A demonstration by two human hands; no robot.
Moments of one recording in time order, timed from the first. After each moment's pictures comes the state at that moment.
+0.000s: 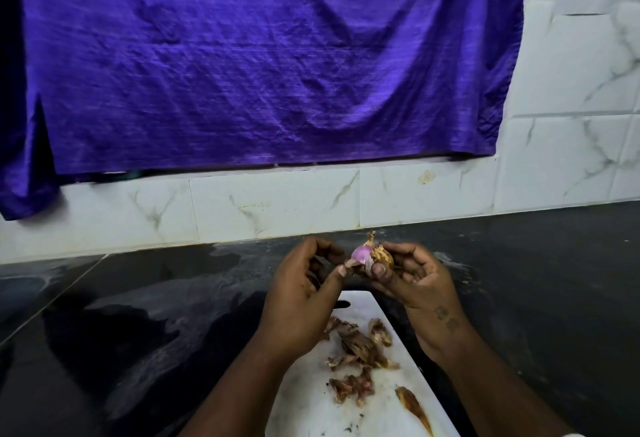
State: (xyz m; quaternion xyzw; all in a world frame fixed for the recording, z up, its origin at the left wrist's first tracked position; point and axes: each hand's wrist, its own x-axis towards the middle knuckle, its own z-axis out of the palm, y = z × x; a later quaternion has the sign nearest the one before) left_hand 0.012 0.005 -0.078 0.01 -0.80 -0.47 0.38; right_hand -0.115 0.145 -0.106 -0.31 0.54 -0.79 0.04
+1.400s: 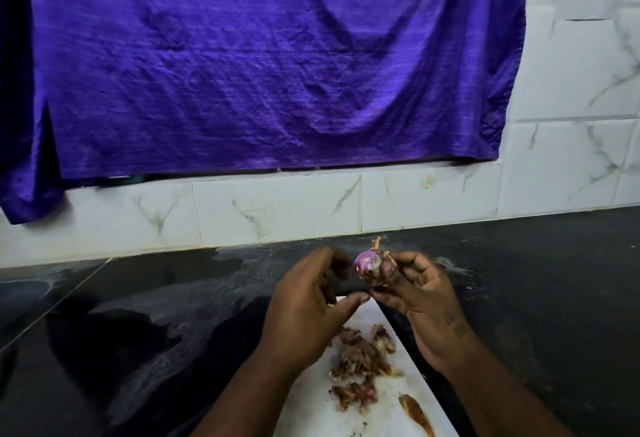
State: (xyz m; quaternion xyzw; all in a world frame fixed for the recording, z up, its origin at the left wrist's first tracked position) left_hand 0.005 -0.005 -0.091 0.00 -0.86 -0.33 0.39; right_hand -0.112 0.144 -0.104 -0.29 0.51 -0.80 0.11
